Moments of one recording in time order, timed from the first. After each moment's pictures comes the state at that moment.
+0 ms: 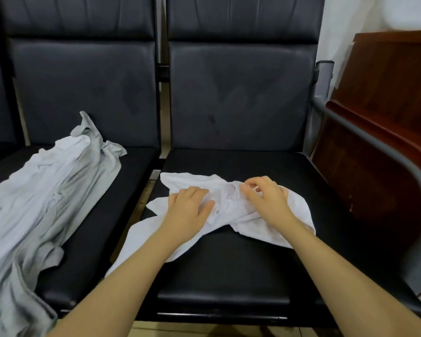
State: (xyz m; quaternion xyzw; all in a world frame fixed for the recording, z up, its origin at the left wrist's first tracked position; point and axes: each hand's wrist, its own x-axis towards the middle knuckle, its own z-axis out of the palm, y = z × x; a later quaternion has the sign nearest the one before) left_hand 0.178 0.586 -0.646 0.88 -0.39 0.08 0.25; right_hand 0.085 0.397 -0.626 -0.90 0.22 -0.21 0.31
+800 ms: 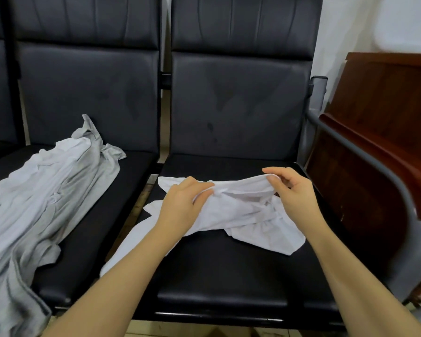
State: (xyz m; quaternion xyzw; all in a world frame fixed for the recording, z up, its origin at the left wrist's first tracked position) left_hand 0.169 0.584 -0.615 0.78 -0.42 0.19 0.43; right_hand 0.038 0.385 -0.577 -0.80 0.12 -0.35 0.47
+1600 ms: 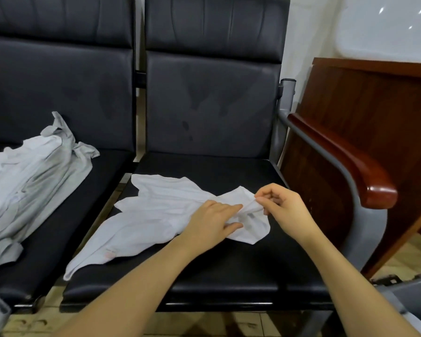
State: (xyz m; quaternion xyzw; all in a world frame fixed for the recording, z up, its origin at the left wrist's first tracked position) left_hand 0.097 0.509 -0.638 0.76 -0.58 0.14 0.26; right_hand -0.025 0.360 -0.583 -0.86 0.15 -0.24 0.41
